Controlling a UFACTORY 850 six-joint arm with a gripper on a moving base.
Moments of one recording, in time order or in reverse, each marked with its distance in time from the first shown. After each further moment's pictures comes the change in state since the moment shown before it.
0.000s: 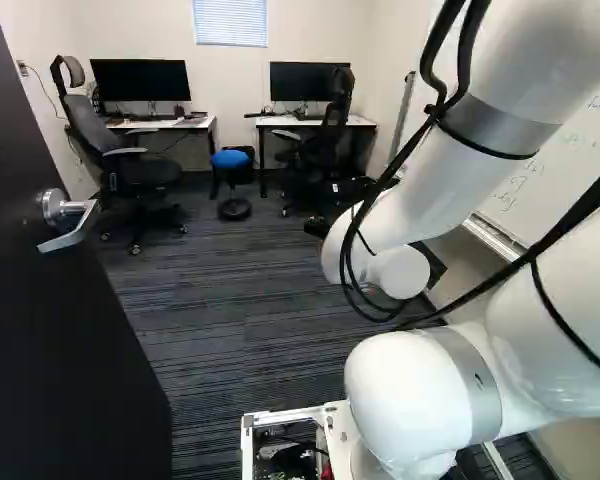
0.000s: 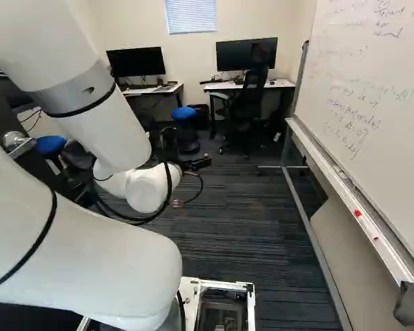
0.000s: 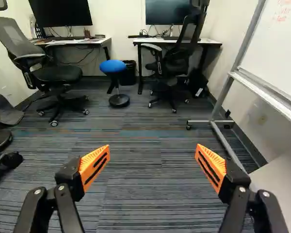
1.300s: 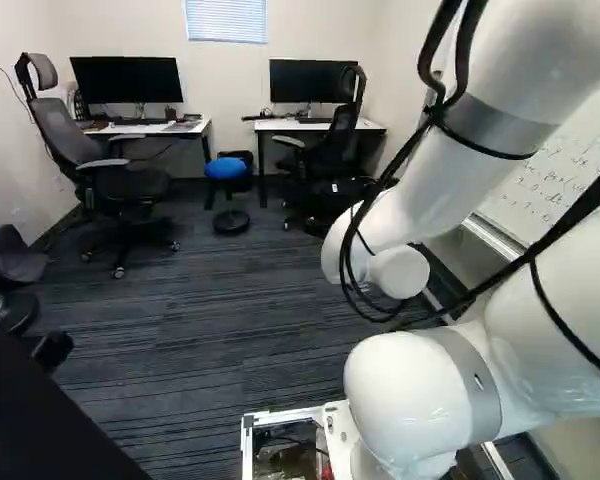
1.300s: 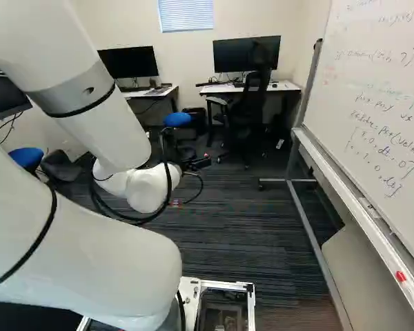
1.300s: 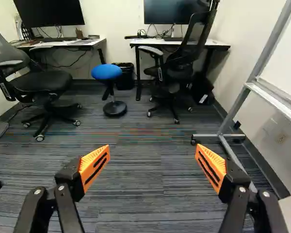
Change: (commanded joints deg) arm 0.0 0.0 0.0 0.0 0.0 0.0
